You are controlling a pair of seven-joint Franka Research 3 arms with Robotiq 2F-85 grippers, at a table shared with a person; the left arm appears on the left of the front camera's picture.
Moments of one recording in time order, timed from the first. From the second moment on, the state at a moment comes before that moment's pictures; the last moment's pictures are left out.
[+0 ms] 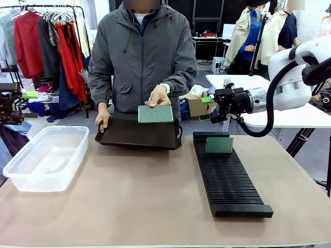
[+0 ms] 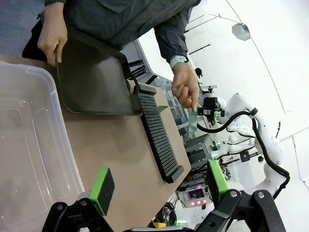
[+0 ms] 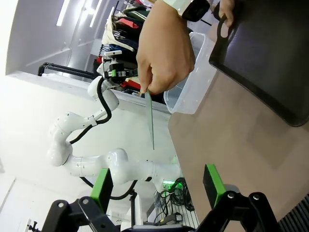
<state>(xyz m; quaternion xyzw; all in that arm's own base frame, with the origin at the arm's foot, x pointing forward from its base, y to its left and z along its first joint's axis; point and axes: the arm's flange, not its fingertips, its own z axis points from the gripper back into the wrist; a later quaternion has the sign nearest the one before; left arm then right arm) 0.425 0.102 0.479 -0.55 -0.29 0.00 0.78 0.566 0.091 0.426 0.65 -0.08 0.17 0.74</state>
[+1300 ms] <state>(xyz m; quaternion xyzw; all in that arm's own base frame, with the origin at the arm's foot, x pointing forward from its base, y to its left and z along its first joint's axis) 0.425 0.102 0.479 -0.55 -0.29 0.00 0.78 0.562 0.167 0.413 0.66 -0.08 0.14 0.73</state>
